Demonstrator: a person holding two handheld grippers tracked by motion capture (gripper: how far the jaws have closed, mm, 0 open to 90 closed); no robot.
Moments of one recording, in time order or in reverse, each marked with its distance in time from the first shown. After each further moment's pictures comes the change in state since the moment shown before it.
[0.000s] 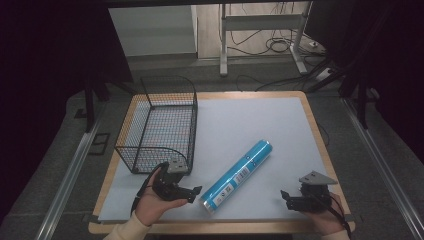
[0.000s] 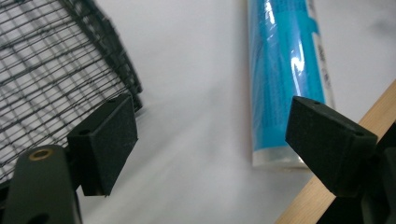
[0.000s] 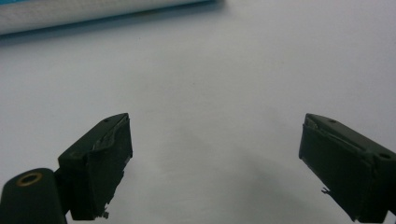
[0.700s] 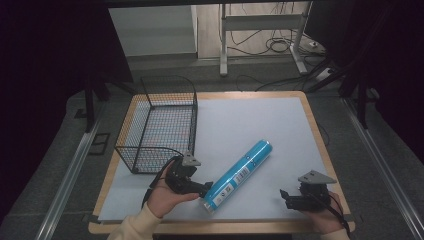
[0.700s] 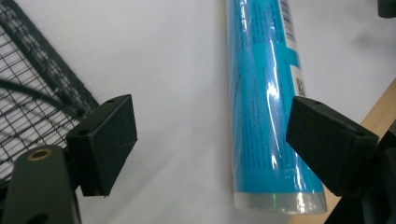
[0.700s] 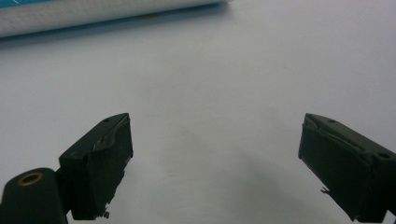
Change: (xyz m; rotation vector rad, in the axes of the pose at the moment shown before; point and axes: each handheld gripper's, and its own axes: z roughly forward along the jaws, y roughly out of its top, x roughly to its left) left arm -0.013 0.029 0.014 0.021 -0.018 0.041; right arm 0.000 0.002 0.002 -0.002 0.006 -0.010
